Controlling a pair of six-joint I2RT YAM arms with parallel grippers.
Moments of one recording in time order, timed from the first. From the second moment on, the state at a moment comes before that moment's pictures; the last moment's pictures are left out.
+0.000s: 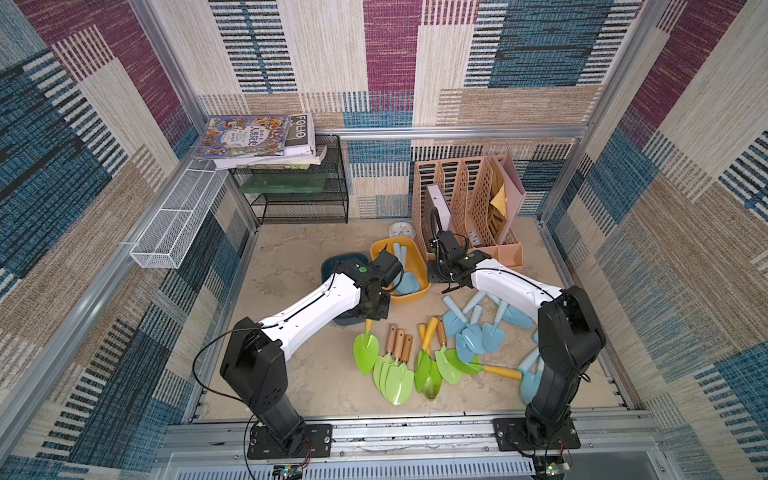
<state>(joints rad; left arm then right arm) -0.67 1.66 1.46 -1.13 -0.18 -0.51 0.56 1.83 1.40 -0.52 0.25 0.41</state>
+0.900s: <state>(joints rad) -0.34 2.06 1.85 -0.99 -0.14 -0.45 0.50 1.80 1.36 -0.51 0.26 0.39</state>
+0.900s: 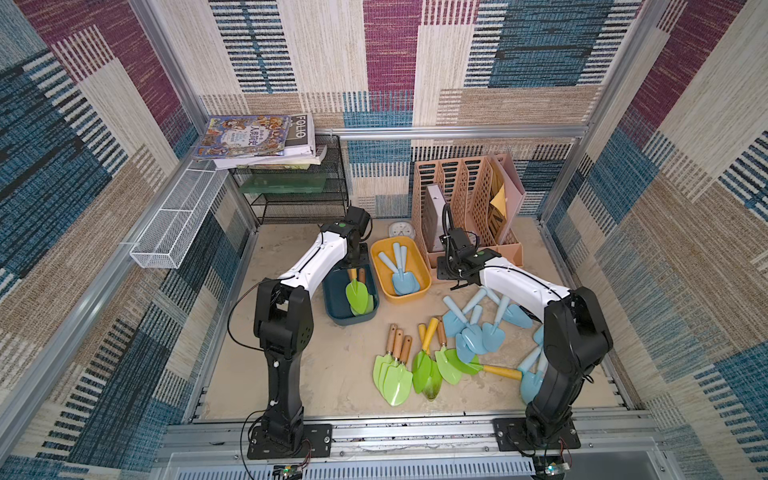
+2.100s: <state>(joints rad) -0.40 1.81 1.47 -0.92 -0.03 -0.59 0.44 1.61 1.04 -0.51 0.24 0.49</state>
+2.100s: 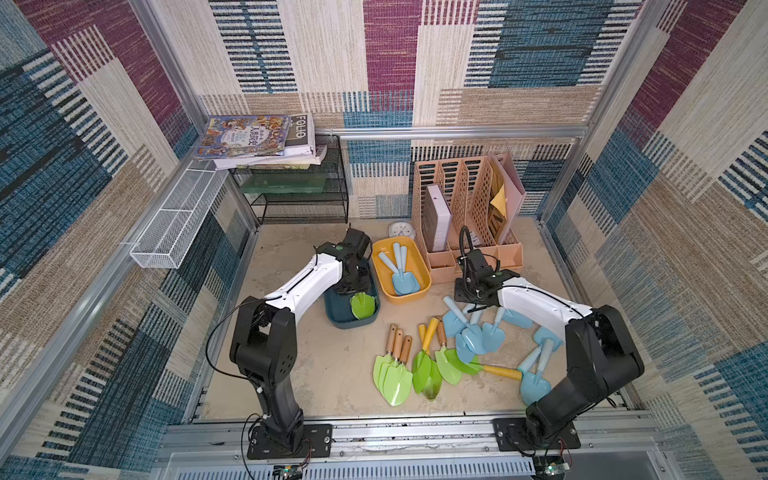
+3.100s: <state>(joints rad) -0.40 1.85 1.51 -0.89 0.00 -0.59 0.09 1.50 0.85 -0.52 0.18 0.62</state>
